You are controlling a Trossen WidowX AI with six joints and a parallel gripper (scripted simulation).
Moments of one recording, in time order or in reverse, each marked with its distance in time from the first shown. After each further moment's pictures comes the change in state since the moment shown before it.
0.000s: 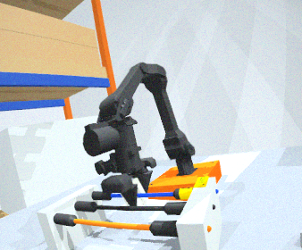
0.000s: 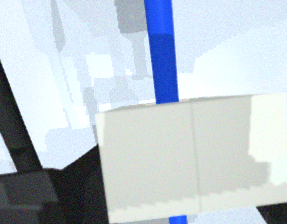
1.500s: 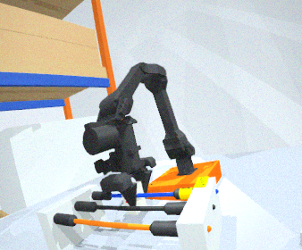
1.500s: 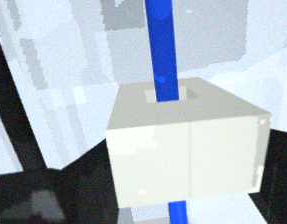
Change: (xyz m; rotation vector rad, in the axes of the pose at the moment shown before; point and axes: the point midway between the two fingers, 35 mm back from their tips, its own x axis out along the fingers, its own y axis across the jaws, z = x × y) arm -0.001 0.000 0.001 0.002 -0.001 0.004
